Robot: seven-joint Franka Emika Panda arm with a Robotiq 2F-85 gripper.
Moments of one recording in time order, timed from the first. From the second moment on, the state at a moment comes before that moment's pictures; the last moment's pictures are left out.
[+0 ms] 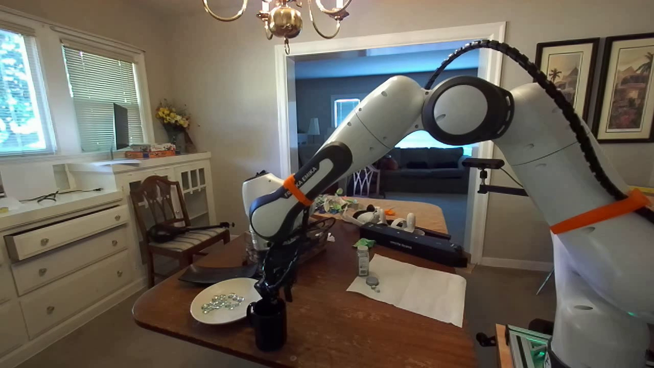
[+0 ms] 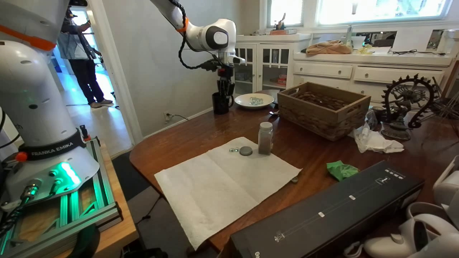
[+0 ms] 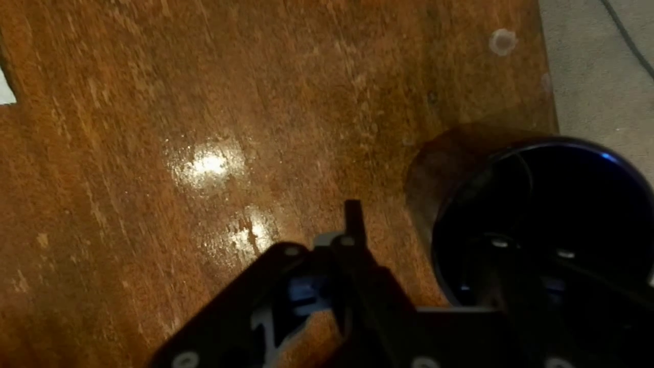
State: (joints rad) arm 0.09 0.54 -0.01 -1.75 -0.07 2.17 0.25
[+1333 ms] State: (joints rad) arm -0.01 0.28 -0.14 -1.91 -0.01 2.20 0.43
